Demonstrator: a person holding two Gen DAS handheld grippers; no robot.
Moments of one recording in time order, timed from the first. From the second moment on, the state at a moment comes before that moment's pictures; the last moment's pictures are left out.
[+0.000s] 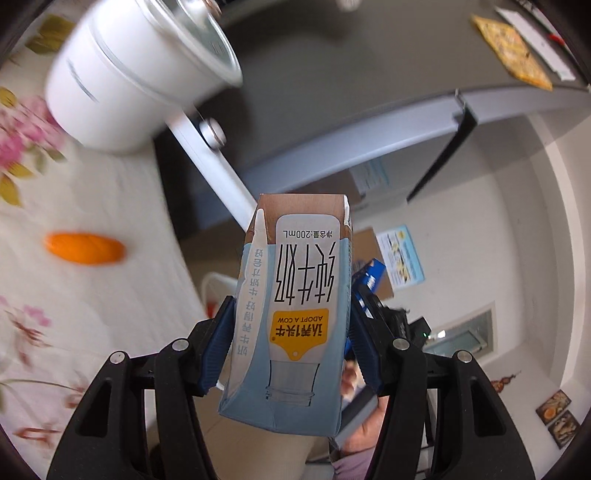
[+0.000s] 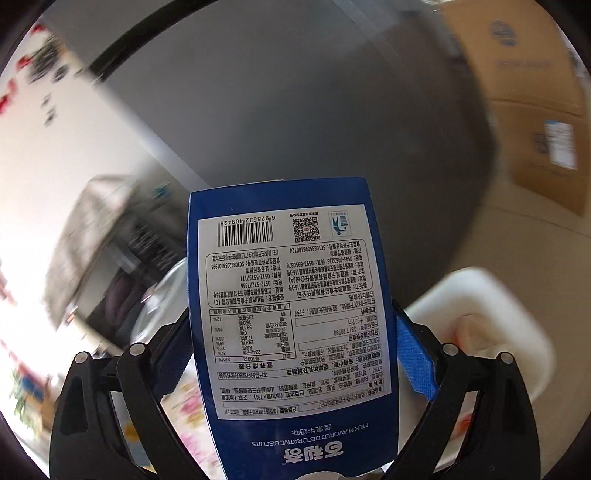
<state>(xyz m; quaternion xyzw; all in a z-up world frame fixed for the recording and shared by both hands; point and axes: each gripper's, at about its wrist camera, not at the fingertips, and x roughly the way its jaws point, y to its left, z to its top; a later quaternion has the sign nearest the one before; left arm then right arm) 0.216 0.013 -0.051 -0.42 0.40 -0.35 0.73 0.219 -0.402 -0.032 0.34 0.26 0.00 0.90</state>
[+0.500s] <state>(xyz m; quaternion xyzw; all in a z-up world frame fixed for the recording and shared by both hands) 0.252 -0.156 -0.075 -0.39 0.47 -0.41 0.68 0.208 -0.472 -0.044 0.30 0.32 -0.13 0.89</state>
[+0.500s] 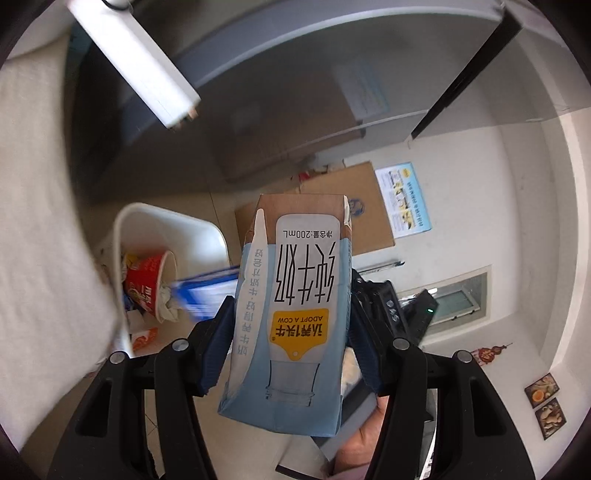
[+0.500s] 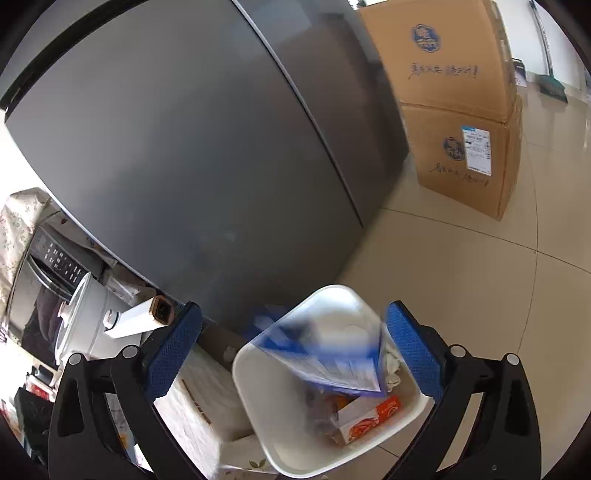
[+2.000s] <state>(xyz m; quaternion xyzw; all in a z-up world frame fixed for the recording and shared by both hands) 0.250 -0.188 -0.050 -0.09 0.42 -0.17 0.89 0.186 -0.380 -0.028 0.08 0.33 -0.25 0.91</state>
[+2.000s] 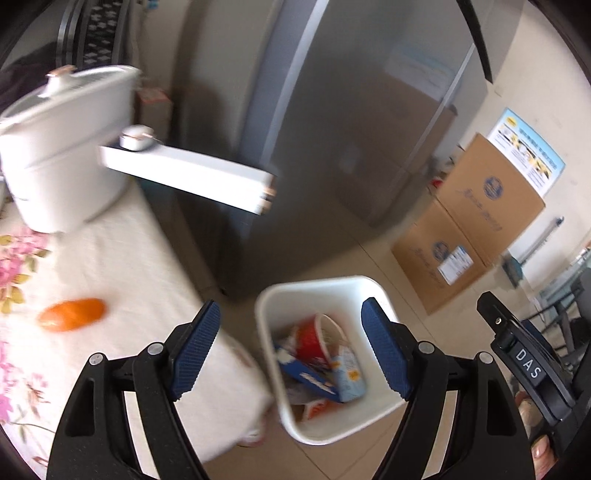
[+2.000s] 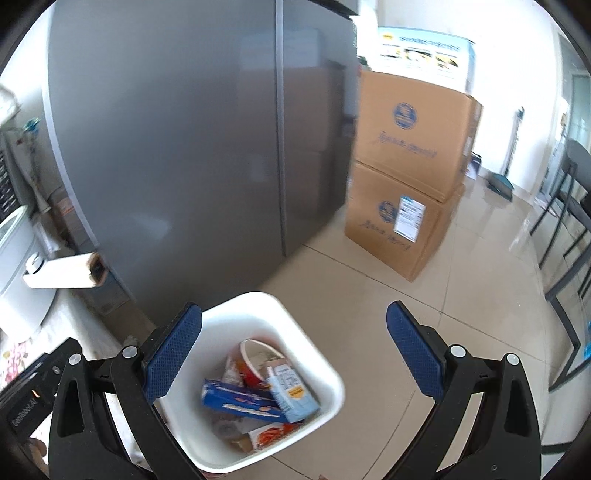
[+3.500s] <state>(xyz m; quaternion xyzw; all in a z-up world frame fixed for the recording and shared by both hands) 0.225 0.178 -0.078 -0.21 0.42 0.02 0.88 0.295 -0.029 -0.140 -0.21 0.48 0.24 0.82</state>
